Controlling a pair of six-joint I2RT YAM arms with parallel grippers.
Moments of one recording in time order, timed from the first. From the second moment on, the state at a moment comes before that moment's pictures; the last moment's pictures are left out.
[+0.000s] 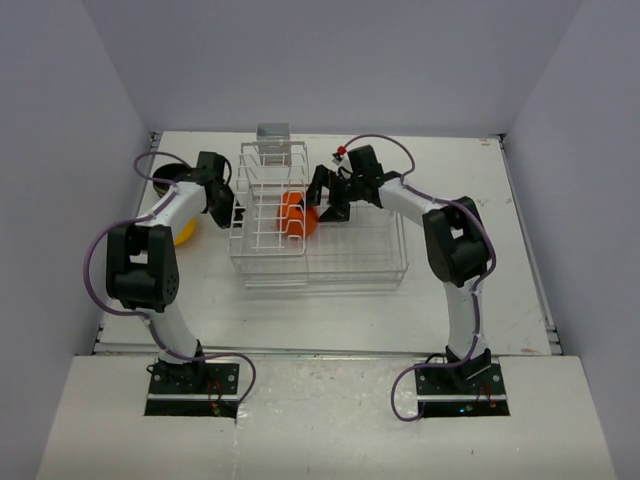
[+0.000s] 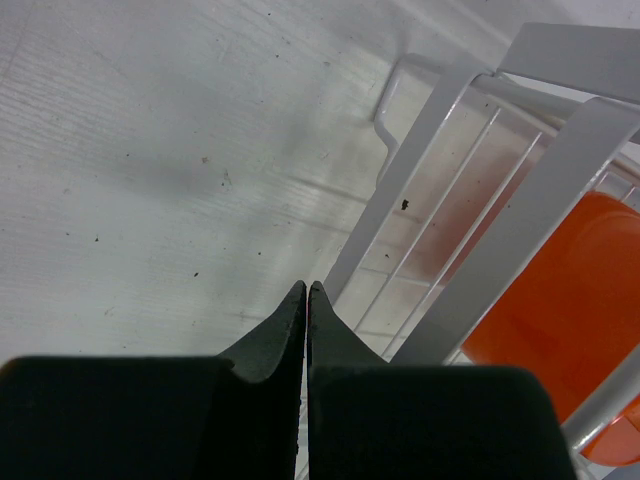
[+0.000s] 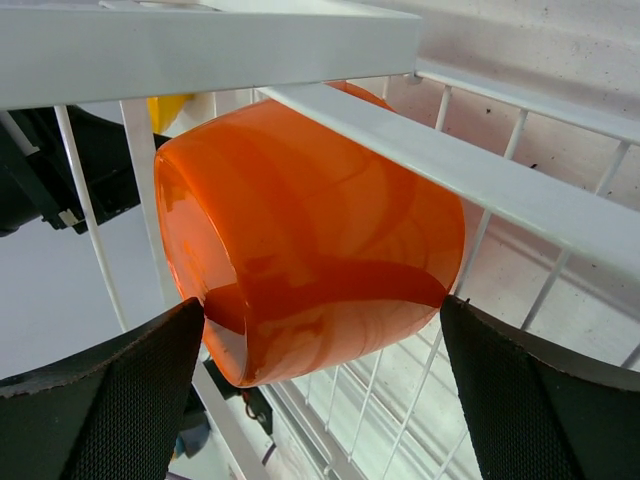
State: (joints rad) left arm -0.10 1.80 1.30 -0.65 0.09 -0.67; right arm 0.46 2.15 1.59 -0.24 -0.66 0.74
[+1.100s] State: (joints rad) left arm -0.11 1.80 1.30 -0.65 0.10 -0.67; right arm 0.51 2.12 1.56 -0.24 -0.74 0.68
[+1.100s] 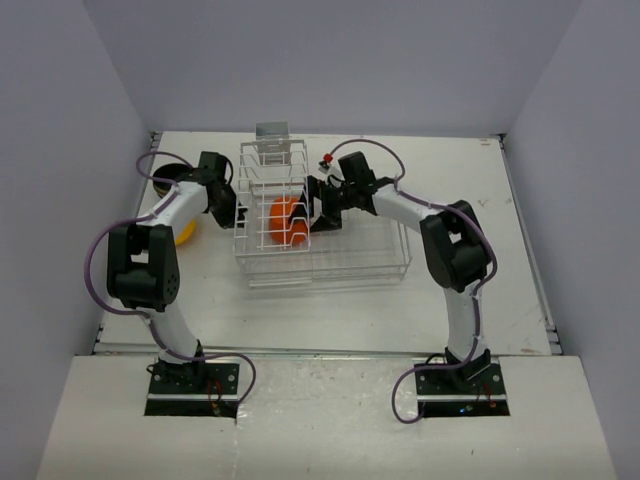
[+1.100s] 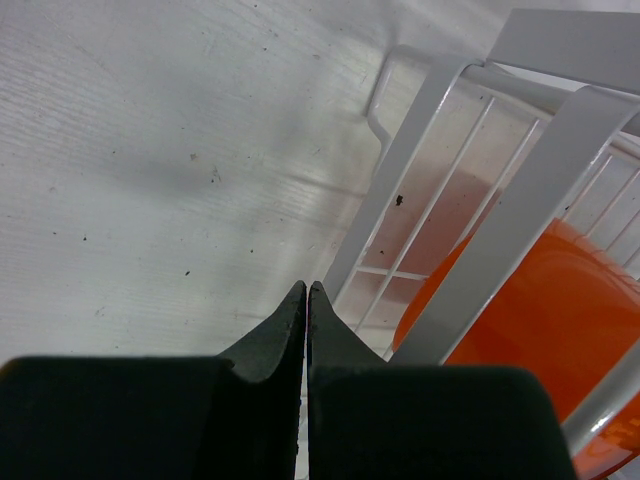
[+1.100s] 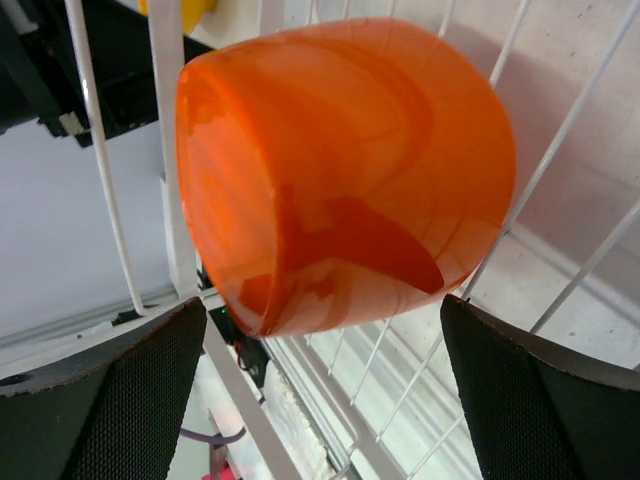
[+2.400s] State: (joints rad) left arm -0.11 1.80 1.30 -0.65 0.10 -0.67; right arm 0.46 2.20 1.73 -0.30 -0.71 0.67
